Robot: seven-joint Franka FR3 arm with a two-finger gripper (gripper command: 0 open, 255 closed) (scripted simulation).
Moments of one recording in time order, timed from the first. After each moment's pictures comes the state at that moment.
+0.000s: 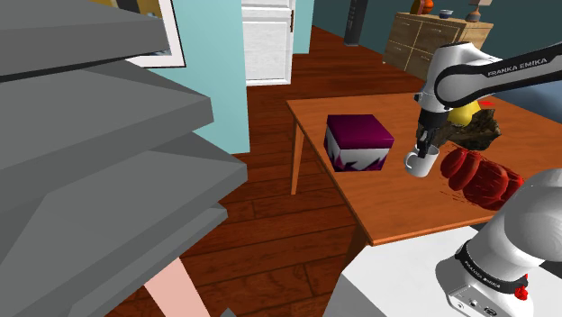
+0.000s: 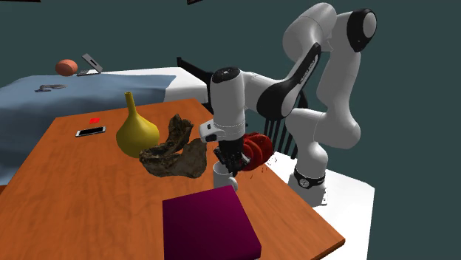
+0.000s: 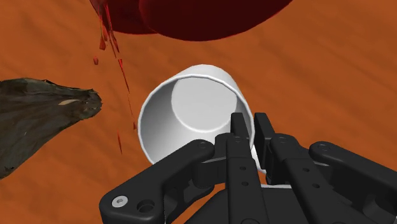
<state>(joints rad) -0.07 -0.55 -0.43 -2.67 -0.36 2.01 -0.31</state>
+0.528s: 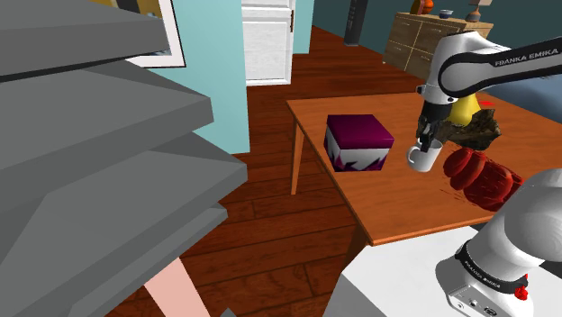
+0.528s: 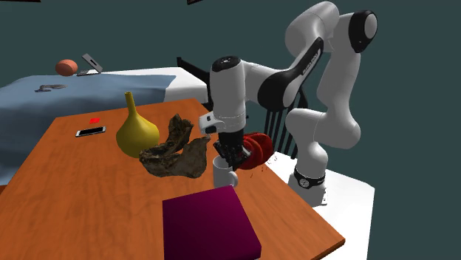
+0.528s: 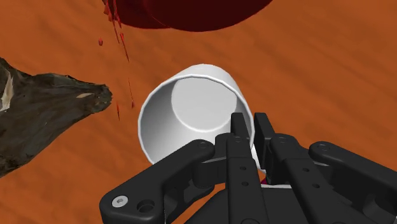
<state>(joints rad) -0.07 -0.58 -0.41 -2.63 -0.34 1.93 -0.31</state>
